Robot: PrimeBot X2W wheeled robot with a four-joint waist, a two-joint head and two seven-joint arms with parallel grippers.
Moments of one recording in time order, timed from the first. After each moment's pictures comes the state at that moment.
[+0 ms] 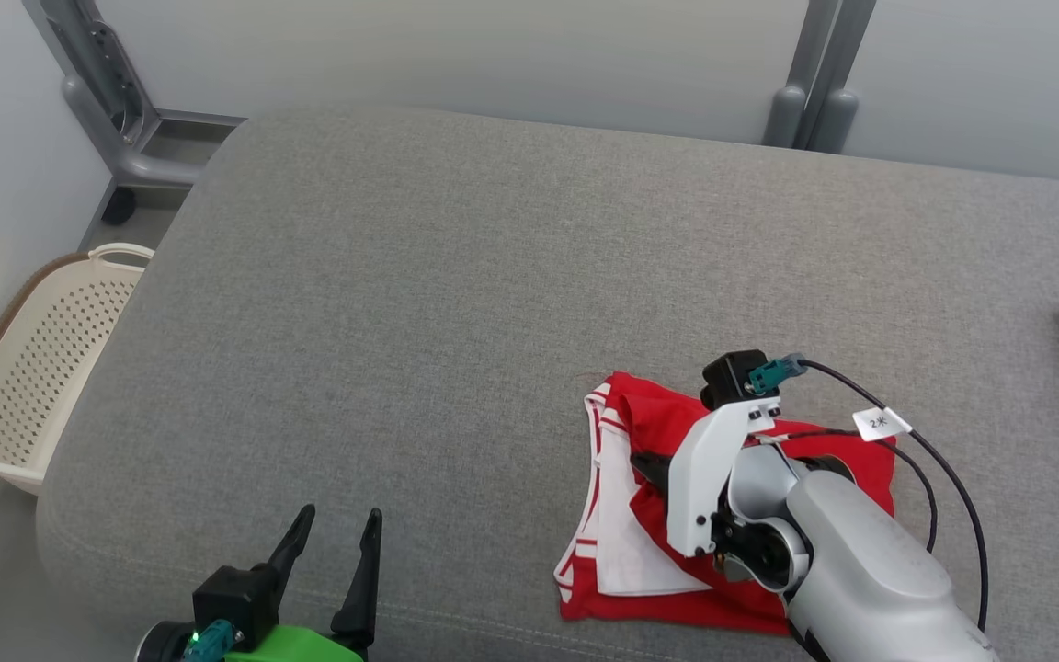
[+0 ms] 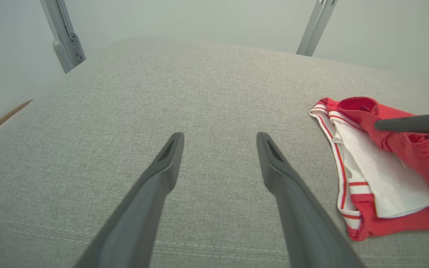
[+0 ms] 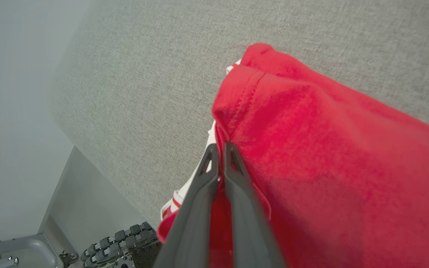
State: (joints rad) left arm -0.03 0.28 -0.48 0.26 -0.52 0.07 -0.25; right arm -0.48 -0.05 0.41 0.63 0.61 0.13 0.43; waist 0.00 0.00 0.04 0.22
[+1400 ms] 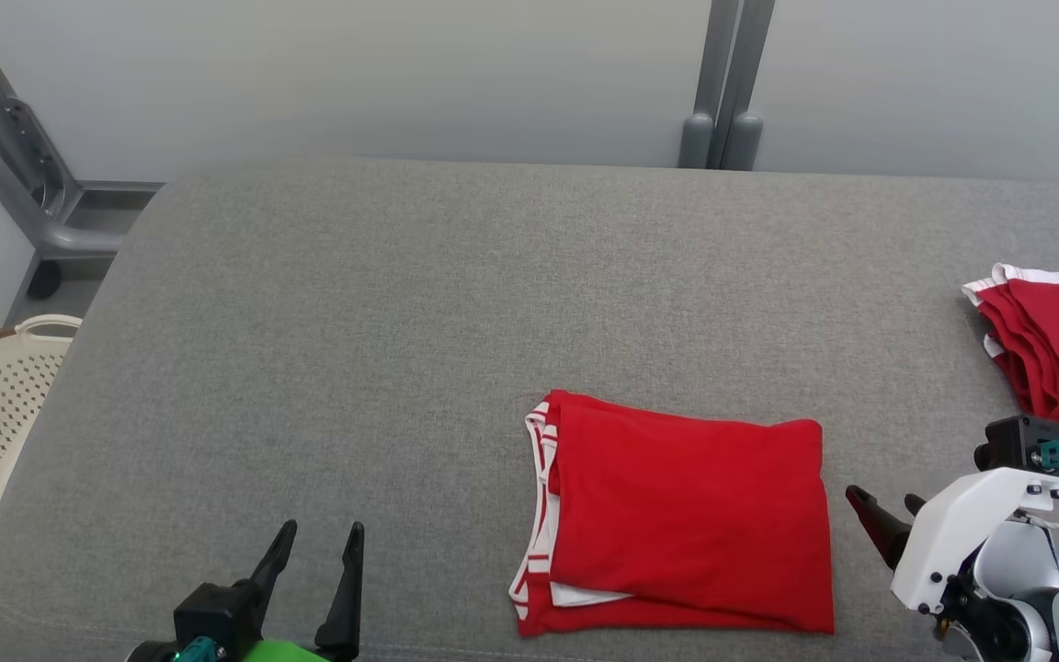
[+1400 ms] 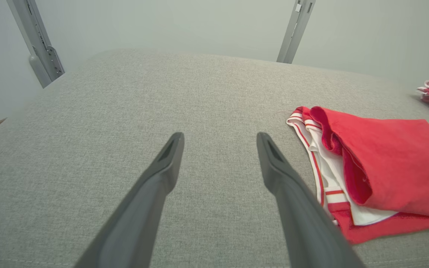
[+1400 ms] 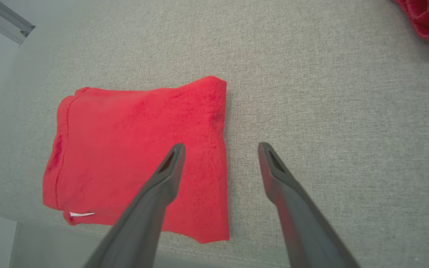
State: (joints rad) left arm 0.01 0.30 -0.46 0.24 -0.53 0.09 -0.26; right arm -0.04 -0.05 -0.18 0.03 0.36 0.13 0.69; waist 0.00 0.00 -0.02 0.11
